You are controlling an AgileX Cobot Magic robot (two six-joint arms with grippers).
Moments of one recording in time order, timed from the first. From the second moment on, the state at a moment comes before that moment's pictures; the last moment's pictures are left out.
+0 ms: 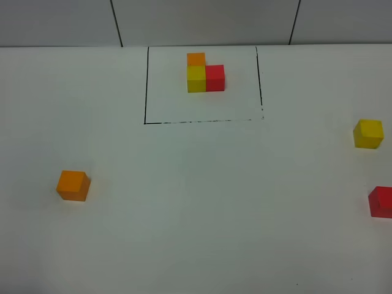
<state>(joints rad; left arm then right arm) -0.04 -0.01 -0.51 -0.05 1.06 0.10 -0.01 0.01 -0.50 0.02 1.07 -0.03</state>
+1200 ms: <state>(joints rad) -0.04 -0.01 -0.51 -0.05 1.06 0.10 -0.01 0.01 -0.50 0.02 1.07 -0.03</state>
